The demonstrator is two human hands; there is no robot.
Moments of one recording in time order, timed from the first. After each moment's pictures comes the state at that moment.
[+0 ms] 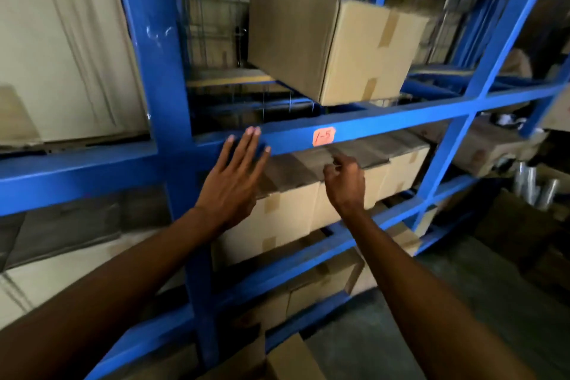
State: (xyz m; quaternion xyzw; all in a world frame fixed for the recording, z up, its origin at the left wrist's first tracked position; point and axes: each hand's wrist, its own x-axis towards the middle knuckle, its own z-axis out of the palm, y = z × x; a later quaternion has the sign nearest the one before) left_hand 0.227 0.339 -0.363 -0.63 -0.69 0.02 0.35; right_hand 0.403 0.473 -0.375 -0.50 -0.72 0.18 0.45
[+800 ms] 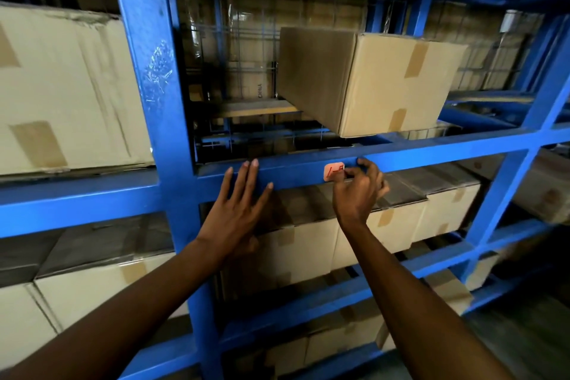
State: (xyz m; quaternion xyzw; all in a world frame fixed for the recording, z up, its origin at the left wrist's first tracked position) left_hand 0.233 0.351 -0.364 -0.58 -0.74 0.10 0.32; right_hand 0.377 0.536 -0.366 -0.46 -0.68 0.13 0.56
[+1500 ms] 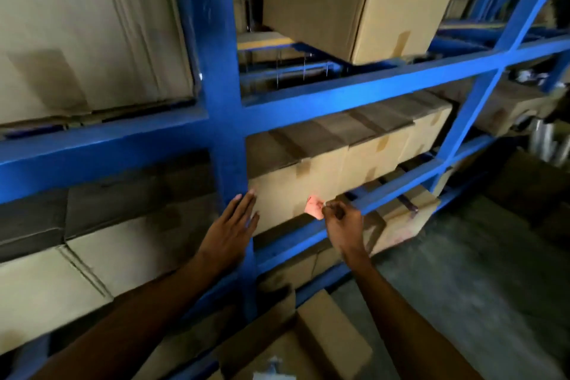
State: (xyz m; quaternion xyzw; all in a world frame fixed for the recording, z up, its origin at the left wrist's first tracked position) left_hand 0.165 0.254 -0.492 -0.69 -0.66 0.21 0.21; right_hand 0.364 0.369 -0.513 -0.51 -0.64 0.36 0.45
